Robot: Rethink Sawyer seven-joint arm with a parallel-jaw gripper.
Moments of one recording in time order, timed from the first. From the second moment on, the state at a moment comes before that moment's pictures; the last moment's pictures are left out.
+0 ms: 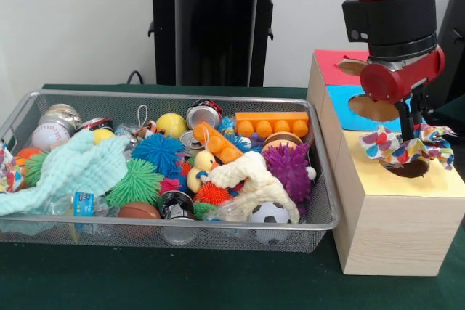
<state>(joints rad) -0.35 -0.67 0.52 1.69 -0.34 0.38 1.38</state>
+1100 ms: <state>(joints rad) -0.25 -0.66 0.40 1.59 -0.44 0.38 1.38</state>
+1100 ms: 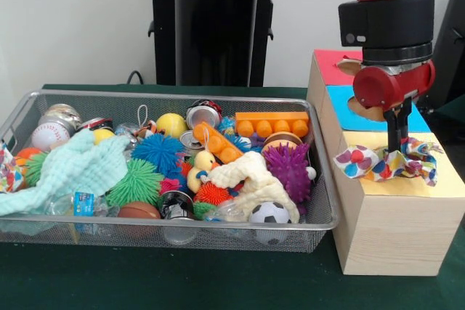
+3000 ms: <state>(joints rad) -0.23 -0.57 0.36 1.45 -0.24 0.63 1.38</state>
